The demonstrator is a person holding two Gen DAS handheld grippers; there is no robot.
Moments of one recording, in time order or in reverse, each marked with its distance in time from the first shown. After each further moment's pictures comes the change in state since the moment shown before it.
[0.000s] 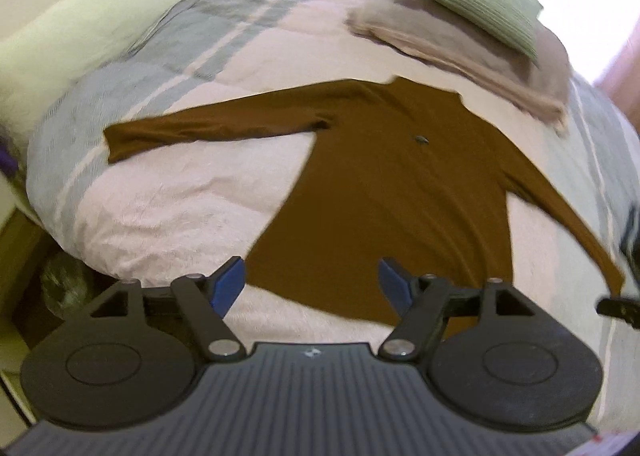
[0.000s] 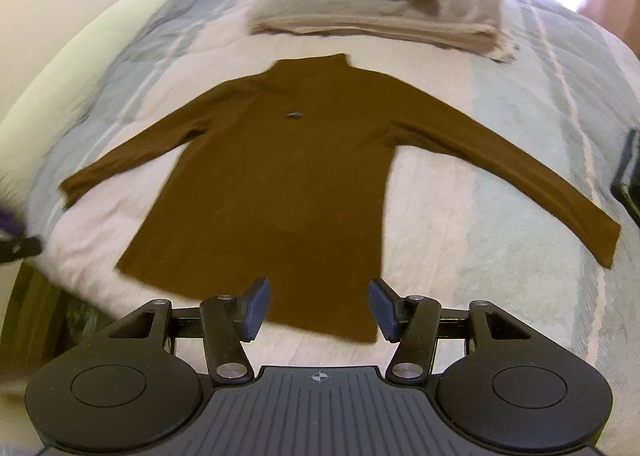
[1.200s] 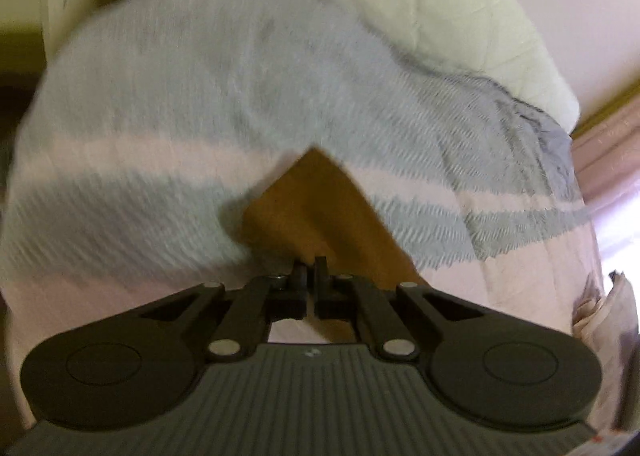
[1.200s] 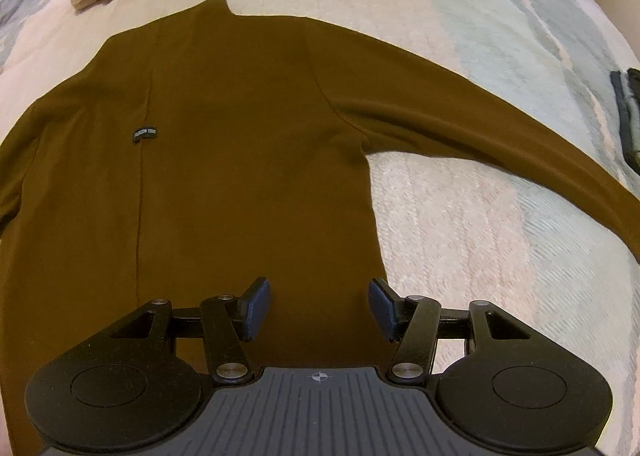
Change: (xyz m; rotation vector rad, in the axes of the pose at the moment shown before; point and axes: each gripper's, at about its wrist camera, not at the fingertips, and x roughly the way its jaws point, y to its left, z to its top) left arm 0.292 0.370 0.087 -0.910 -0.225 0.113; right arm 0.255 -0.007 0.118 0.217 0.135 -0.307
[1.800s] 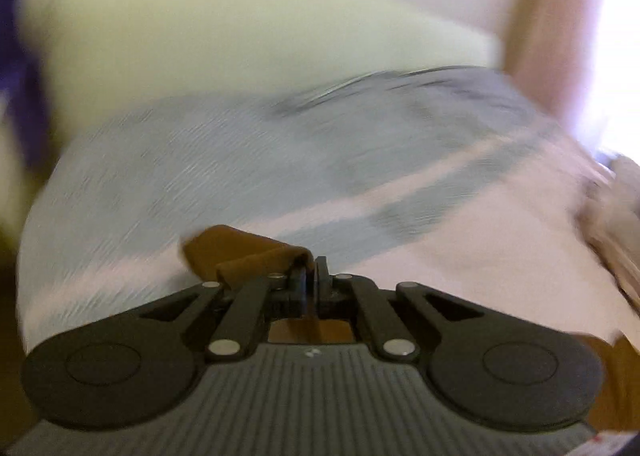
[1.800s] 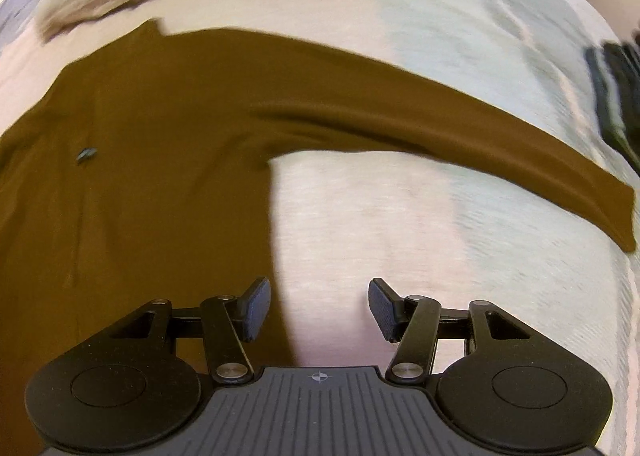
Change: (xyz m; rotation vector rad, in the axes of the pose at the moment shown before) left arm -0.059 -0.167 -0.061 0.544 -0.212 -0.037; right arm 0.000 -0.100 -0.008 0.111 -0.041 -0.014
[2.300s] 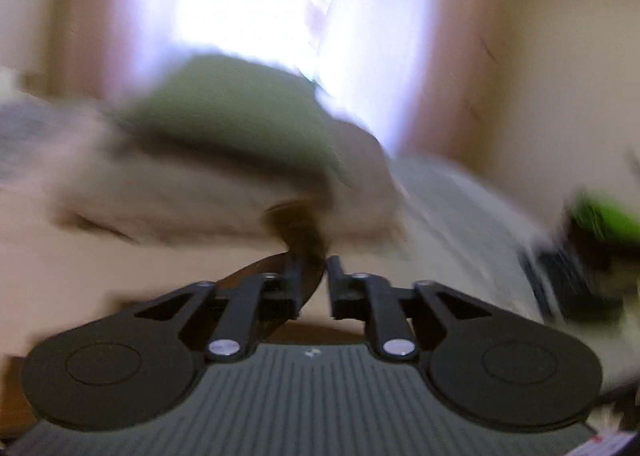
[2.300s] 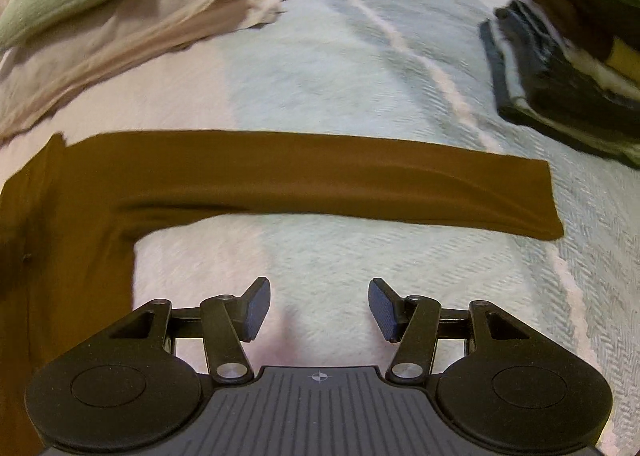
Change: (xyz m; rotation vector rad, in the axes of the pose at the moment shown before) left arm -0.144 -0.415 -0.162 0.646 0.053 -1.012; right arm -0.021 -0.131 0.007 0.200 -0.118 -0.020
